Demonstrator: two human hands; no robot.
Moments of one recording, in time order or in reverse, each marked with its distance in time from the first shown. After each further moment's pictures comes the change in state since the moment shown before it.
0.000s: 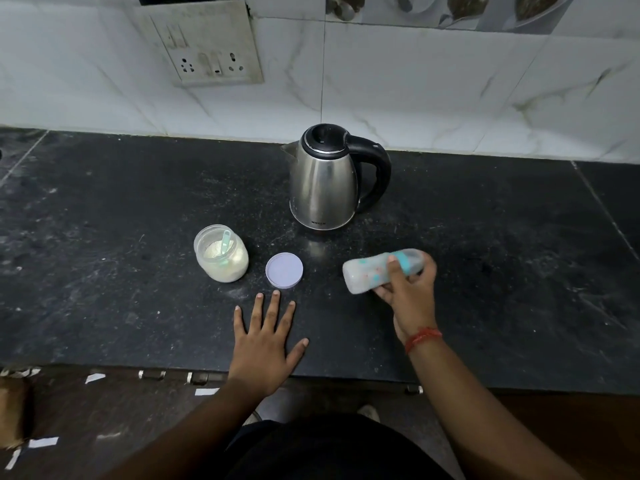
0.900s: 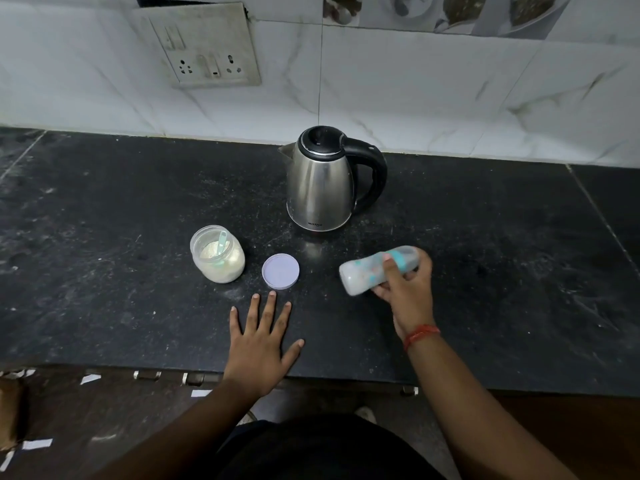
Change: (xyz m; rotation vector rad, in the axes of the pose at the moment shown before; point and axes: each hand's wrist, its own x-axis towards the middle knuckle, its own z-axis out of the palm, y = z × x) left_hand 0.000 -0.001 0.001 0.010 0.007 0.003; right_hand 0.005 -0.006 -0.003 -0.069 -0.038 -0.017
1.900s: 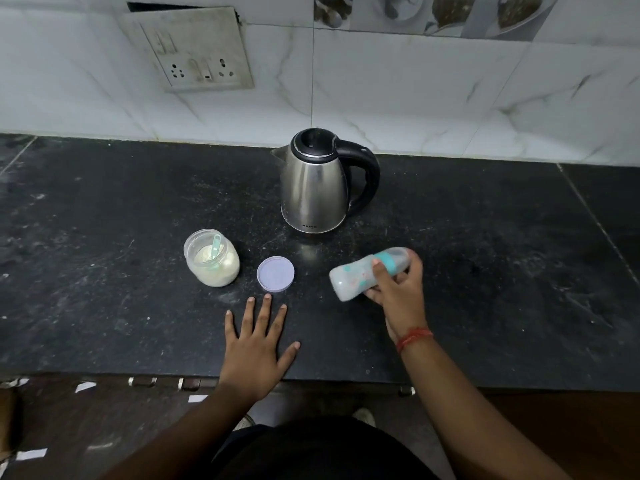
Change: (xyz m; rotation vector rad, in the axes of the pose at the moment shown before) left_hand 0.000 0.000 0.000 -0.005 0.006 0.000; right_hand -0.005 0.003 0.004 0.019 -0.008 -0.024
